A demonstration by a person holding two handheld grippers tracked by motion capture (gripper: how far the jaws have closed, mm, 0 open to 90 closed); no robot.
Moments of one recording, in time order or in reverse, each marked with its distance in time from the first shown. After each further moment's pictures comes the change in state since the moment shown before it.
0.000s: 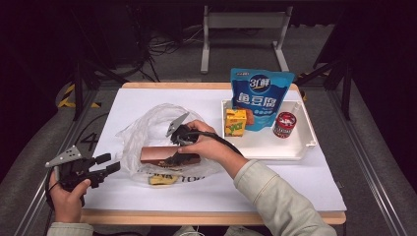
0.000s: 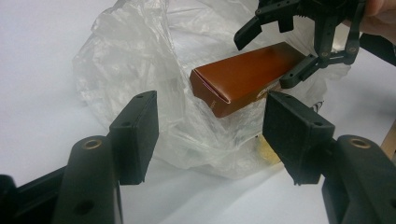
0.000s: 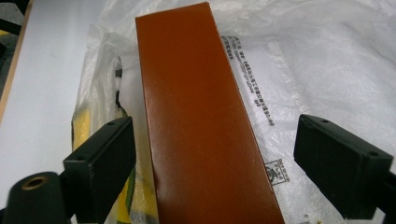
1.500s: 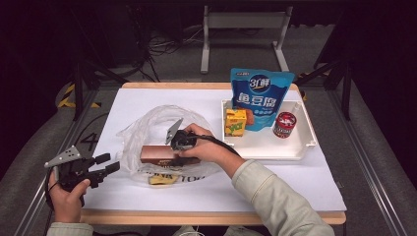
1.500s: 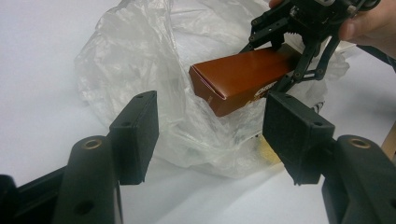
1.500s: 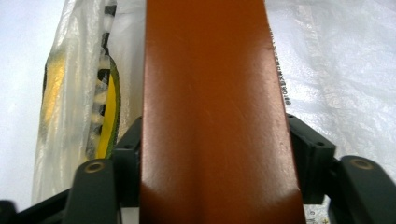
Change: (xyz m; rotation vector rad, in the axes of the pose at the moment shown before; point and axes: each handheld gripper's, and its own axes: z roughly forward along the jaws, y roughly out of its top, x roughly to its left) left arm 0.000 0.000 -0.001 -0.003 0.002 -0.004; right arm -0.003 -0.007 0.017 0.113 0.027 -0.134
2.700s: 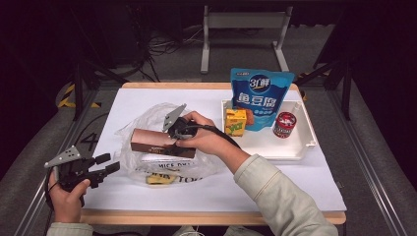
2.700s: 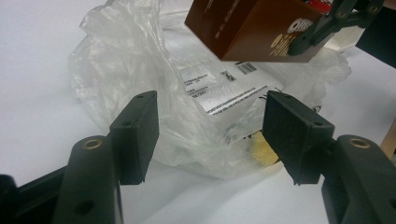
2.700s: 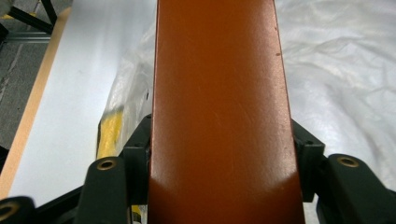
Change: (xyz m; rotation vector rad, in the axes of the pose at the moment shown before) left arm -0.001 0.000 -0.001 0.003 -0.003 0.001; right arm 0.006 0.034 -0.054 -0.147 -0.044 -0.011
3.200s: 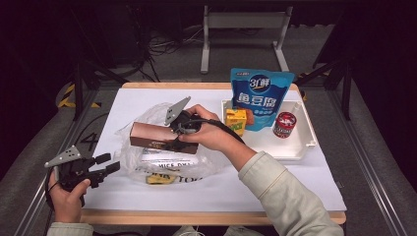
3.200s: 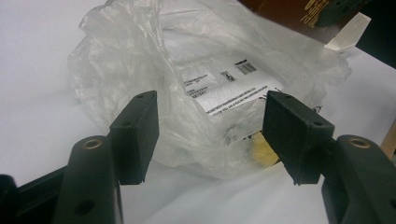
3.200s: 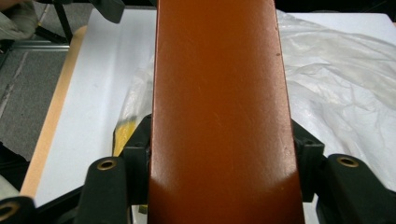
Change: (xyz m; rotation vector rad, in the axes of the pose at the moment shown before) left arm 0.000 0.000 0.001 -0.004 0.001 -0.005; right arm 0.002 0.011 -0.028 -0.030 -0.005 -0.006
